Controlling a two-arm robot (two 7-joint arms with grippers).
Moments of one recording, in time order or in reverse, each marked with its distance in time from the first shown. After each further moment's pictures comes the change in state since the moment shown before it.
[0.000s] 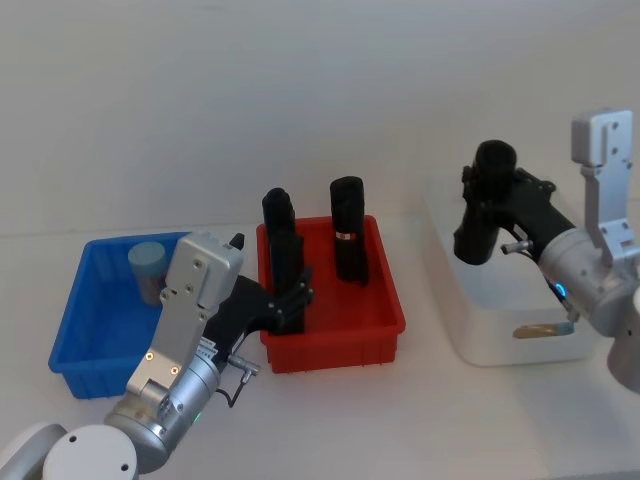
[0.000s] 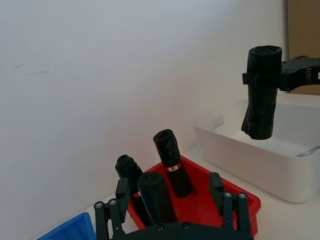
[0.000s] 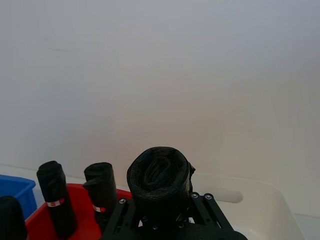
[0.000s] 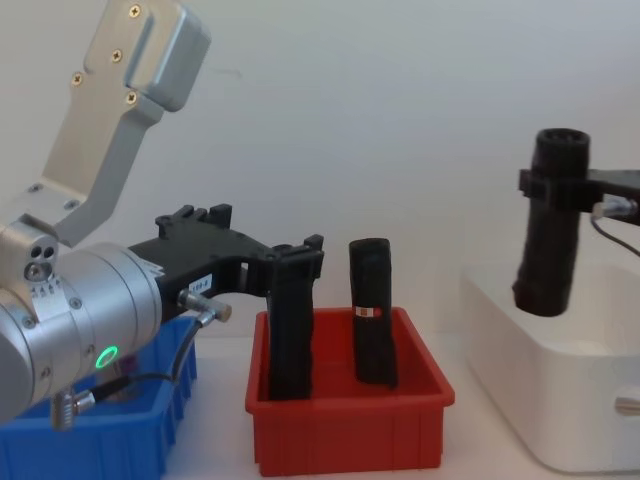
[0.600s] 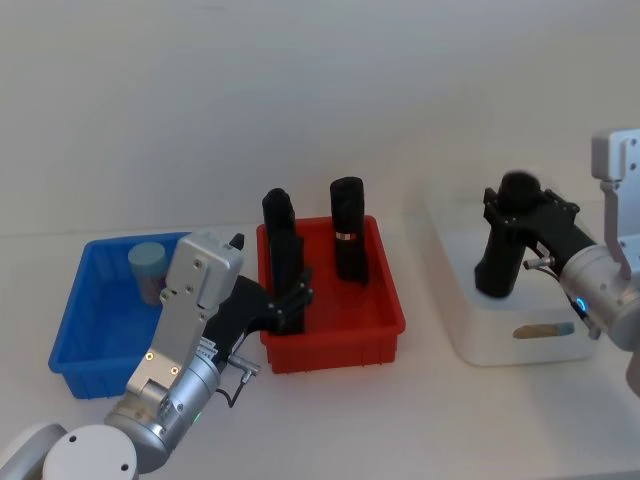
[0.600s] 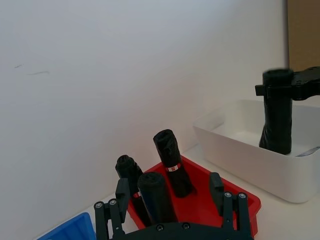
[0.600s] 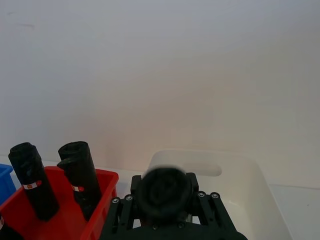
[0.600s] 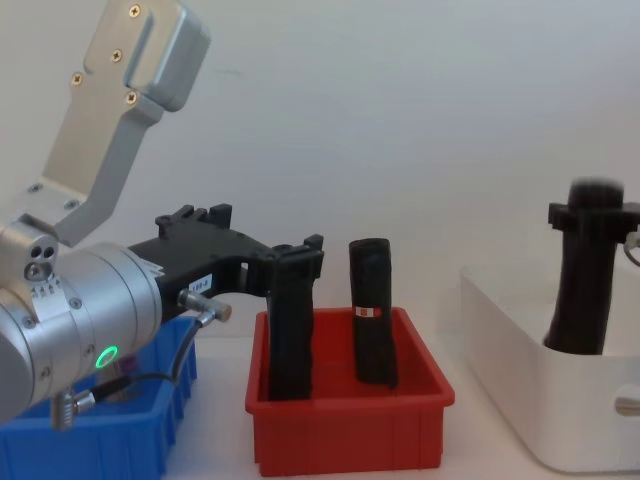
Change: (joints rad) left arm 0.000 0.000 0.000 0.000 0.000 0.000 0.000; right arm -0.028 0.025 0.025 0.000 0.011 0.050 -0.036
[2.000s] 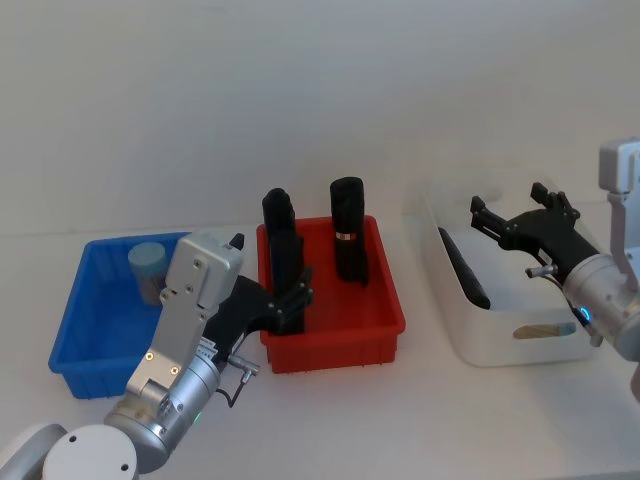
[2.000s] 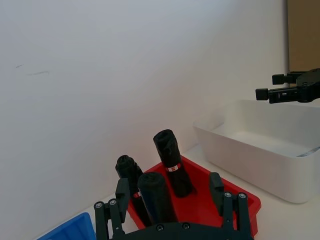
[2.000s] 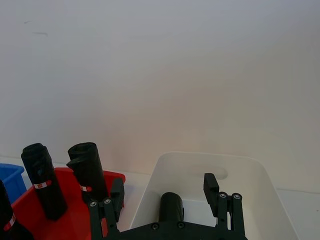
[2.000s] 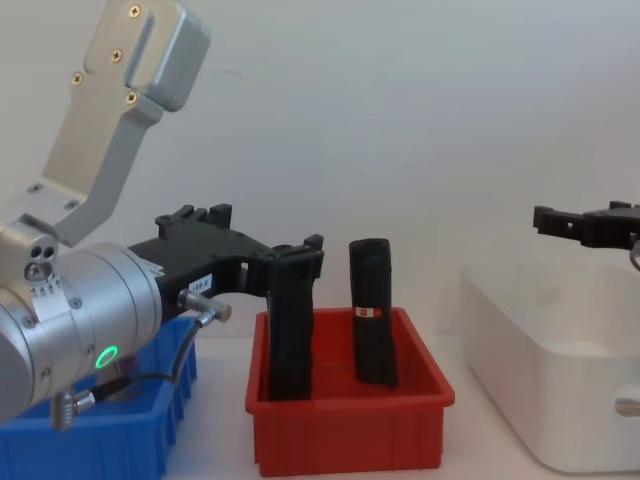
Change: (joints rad) left arm 0.000 0.000 0.000 0.000 0.000 0.000 0.000; right arm -0.021 0.009 0.007 0.009 0.022 -0.057 0.044
